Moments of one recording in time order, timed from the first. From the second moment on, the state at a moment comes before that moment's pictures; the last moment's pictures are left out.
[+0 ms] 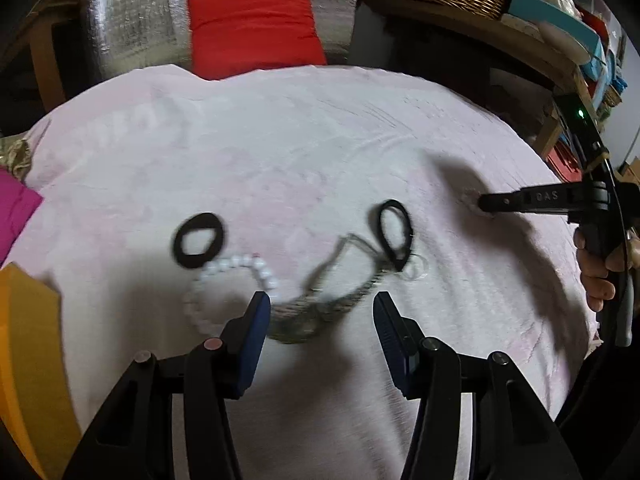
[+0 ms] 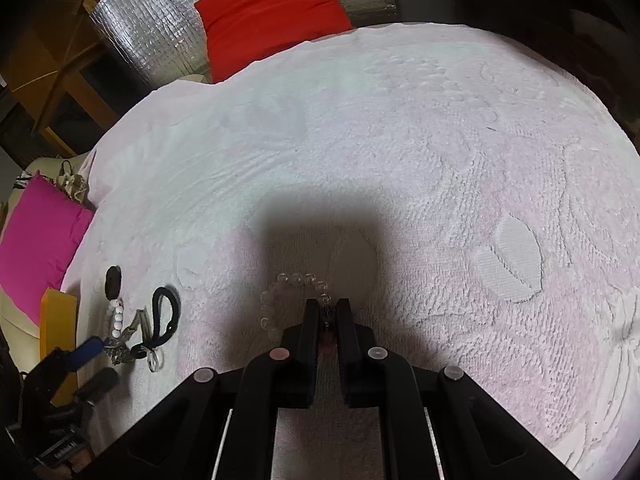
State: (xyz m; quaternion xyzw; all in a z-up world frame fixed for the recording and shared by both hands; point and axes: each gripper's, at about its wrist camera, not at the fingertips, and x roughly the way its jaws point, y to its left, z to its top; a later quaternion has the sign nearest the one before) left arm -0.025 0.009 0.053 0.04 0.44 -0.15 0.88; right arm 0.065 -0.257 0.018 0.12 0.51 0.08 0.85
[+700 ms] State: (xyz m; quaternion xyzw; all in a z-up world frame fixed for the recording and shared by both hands) left arm -0.024 -0.001 0.042 -0.01 0.46 -0.21 0.86; right arm 0.065 -0.254 0.018 0.12 0.52 0.08 0.85
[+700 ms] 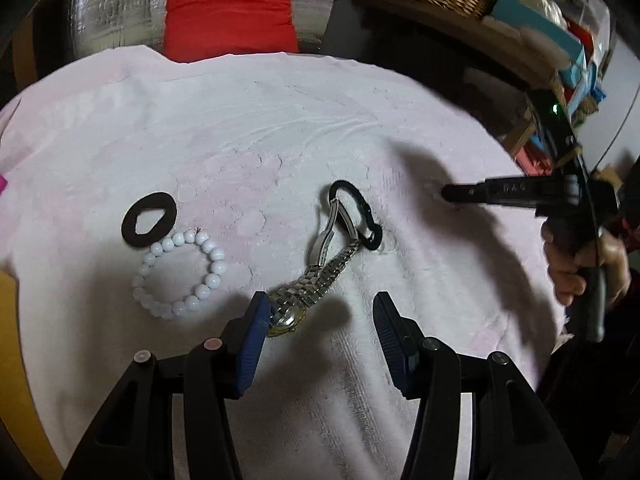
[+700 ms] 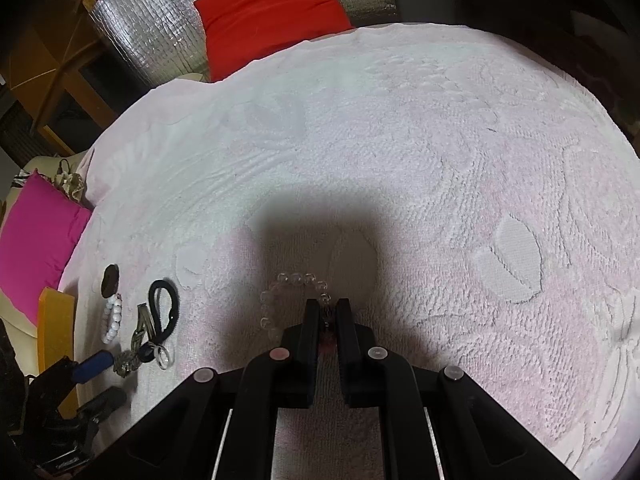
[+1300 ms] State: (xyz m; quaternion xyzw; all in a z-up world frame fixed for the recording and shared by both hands) left arm -0.023 -0.035 0.030 0.05 0.47 -0.19 0.86; right arm 0.056 -0.252 0.027 0.12 0.51 0.09 0.85
